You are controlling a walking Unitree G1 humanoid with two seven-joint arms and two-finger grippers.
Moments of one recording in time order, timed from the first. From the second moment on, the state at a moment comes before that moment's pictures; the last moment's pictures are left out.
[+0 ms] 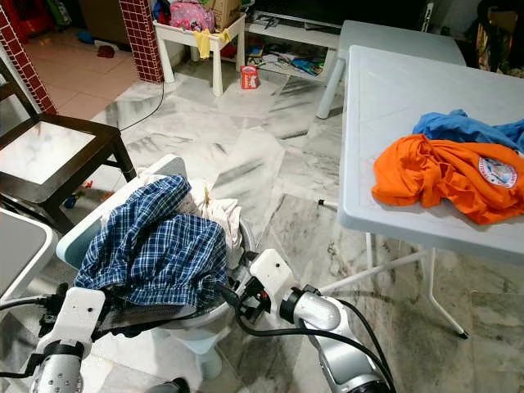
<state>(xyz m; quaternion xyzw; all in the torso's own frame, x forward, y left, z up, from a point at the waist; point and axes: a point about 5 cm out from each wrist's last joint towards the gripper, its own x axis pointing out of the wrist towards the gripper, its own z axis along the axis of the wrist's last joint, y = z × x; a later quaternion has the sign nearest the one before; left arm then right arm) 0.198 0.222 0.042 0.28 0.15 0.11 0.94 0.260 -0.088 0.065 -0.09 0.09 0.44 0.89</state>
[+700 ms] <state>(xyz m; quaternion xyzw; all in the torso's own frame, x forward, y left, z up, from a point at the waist) 0.214 0.211 0.057 0.31 0.10 0.05 0.94 0.264 -0.085 0.063 -0.09 0.09 0.44 0.89</state>
